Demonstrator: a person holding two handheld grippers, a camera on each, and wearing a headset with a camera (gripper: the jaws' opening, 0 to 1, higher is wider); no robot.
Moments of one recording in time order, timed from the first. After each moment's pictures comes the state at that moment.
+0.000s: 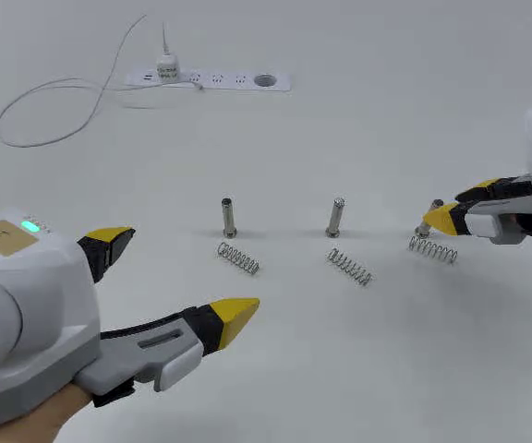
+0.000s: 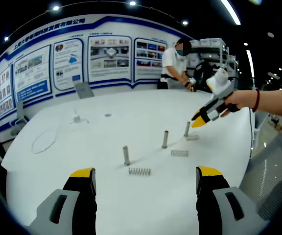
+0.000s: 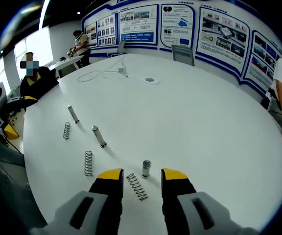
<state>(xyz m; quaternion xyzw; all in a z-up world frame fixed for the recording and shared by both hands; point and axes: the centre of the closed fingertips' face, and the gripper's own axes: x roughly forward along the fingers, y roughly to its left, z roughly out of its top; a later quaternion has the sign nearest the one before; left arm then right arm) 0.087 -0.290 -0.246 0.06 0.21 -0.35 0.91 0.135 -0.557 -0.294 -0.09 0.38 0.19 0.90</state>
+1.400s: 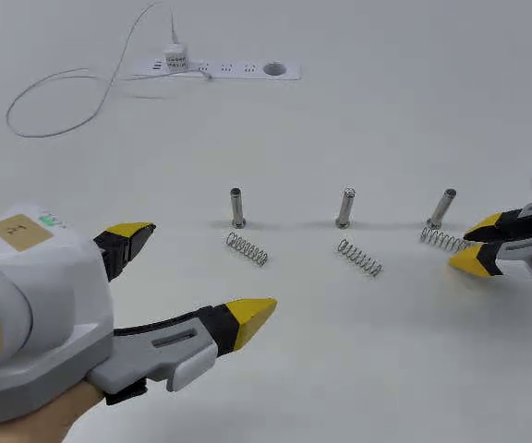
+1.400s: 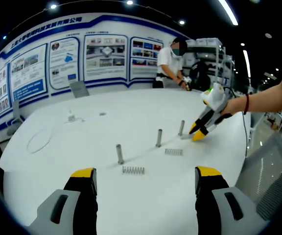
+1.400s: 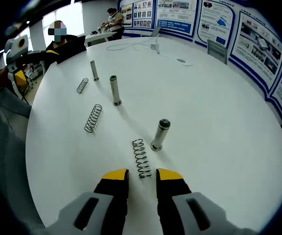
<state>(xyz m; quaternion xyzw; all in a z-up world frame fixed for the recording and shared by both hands) 0.079 -0.298 -0.248 0.06 0.22 -0.37 0.90 0.107 -0.562 -0.351 -0.18 0.42 0.30 0.84</state>
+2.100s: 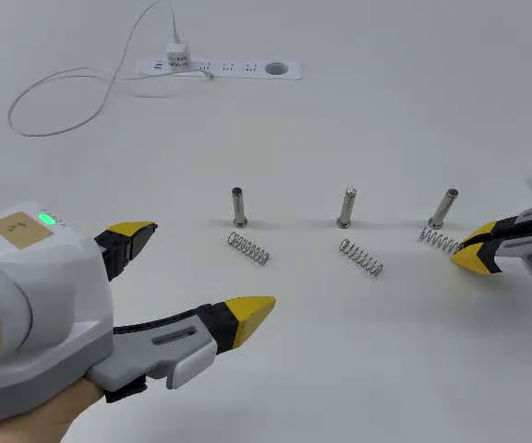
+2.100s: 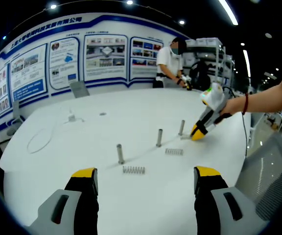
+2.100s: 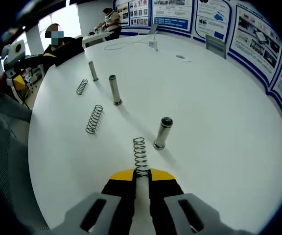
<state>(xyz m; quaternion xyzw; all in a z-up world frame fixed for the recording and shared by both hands) 0.080 -0.297 -0.248 0.06 0.22 -0.37 0.90 0.104 -0.559 -0.352 -0.16 0.43 0.30 0.84</state>
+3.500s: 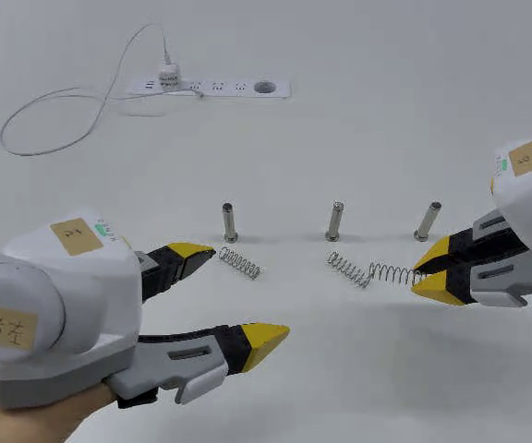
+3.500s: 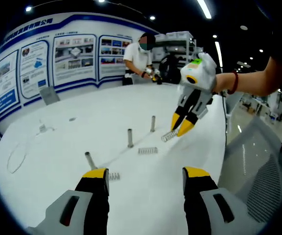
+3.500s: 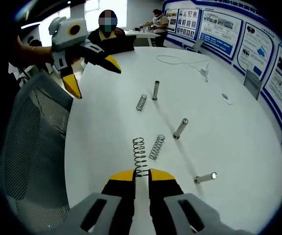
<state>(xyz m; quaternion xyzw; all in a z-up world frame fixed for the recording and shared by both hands) 0.059 -0.339 -0.254 0.10 0.21 -0.49 0.84 0.052 -0.472 -0.288 -0.25 0.37 0.45 0.77</state>
